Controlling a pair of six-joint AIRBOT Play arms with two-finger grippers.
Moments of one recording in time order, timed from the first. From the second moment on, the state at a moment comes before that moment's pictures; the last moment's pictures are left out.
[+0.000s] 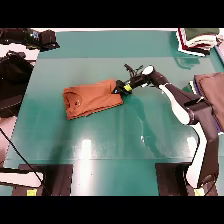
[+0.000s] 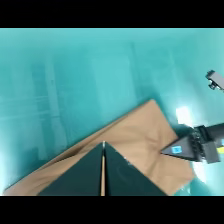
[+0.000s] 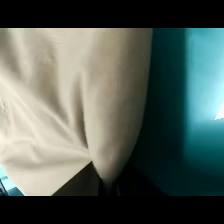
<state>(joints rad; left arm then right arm) -0.04 -1.52 1.91 1.13 -1.19 -1.50 0.31 -2.12 1.83 -0.61 1.15 1.37</state>
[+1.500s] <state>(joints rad) -0.25 -1.52 1.91 1.11 -1.20 -1.49 -0.70 -1.64 2.05 -1.03 1.20 1.51</state>
